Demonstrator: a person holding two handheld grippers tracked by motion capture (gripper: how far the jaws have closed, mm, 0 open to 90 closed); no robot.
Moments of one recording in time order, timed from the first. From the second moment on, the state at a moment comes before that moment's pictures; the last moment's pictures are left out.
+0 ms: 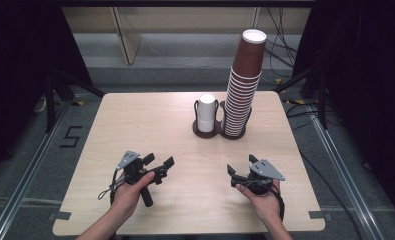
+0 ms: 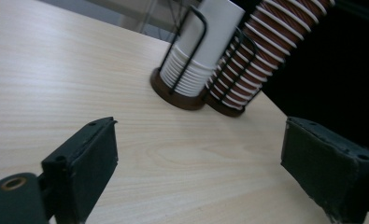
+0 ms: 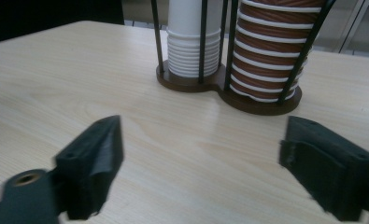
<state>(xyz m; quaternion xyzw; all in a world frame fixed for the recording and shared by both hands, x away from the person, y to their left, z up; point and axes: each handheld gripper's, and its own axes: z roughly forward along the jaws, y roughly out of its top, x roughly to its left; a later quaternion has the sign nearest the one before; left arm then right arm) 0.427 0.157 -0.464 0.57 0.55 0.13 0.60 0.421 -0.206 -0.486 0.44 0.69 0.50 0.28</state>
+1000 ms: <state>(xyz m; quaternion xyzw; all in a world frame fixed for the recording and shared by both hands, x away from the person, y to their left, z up) 0.536 0.084 -0.407 0.69 0.36 0.33 0.54 0.497 -0.158 -0.473 0.40 0.72 0.49 0.27</state>
